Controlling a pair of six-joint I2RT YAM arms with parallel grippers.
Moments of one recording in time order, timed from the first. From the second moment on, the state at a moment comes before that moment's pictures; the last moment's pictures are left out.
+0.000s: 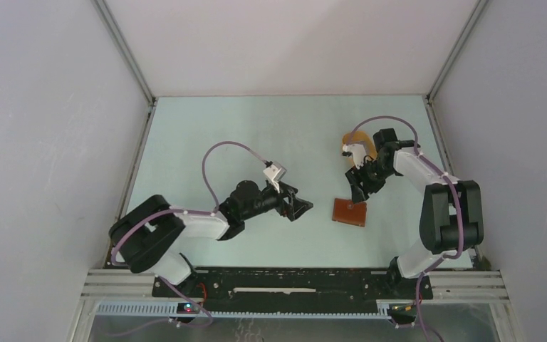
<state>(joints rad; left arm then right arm) -0.84 1.46 0.48 0.83 0.22 -0.40 0.11 1.59 1.07 -0.84 -0.46 -0.59</state>
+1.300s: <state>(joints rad) -0.84 1.62 0.44 1.11 0.29 -0.42 0.33 1.76 1.09 -0.96 -0.57 -0.54</state>
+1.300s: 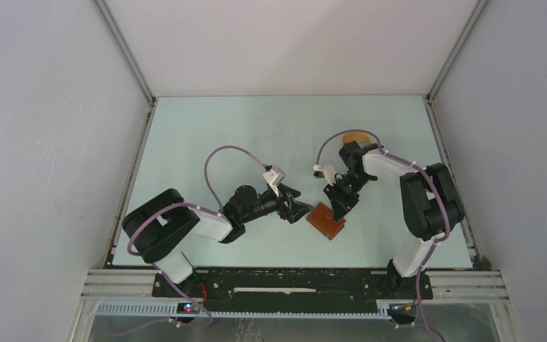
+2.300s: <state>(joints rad) -0.84 1.63 0.34 1.17 0.18 -0.45 0.53 1.43 0.83 -0.61 -0.47 -0.99</state>
